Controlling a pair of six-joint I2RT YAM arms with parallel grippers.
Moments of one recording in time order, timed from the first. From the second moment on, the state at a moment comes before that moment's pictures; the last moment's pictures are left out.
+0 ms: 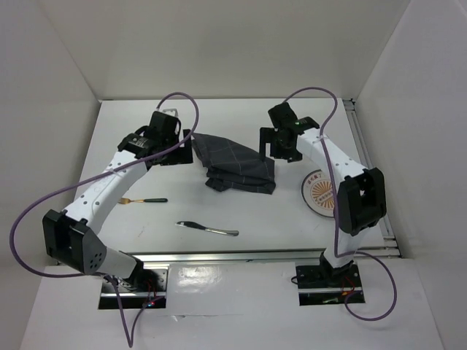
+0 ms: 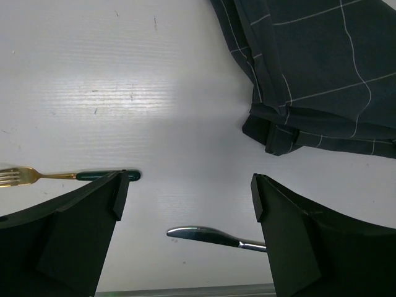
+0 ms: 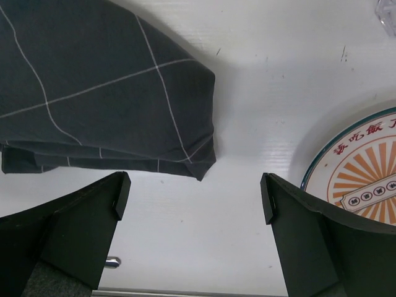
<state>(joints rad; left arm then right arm) -0.38 1.43 1.35 -0.81 -0.21 -0.41 0.39 1.75 1.52 -0.84 0.15 0.41</state>
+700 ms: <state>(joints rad) -0.38 1.53 1.22 -0.62 0.10 -0.48 0.44 1.41 1.25 -0.77 0.09 0.48</state>
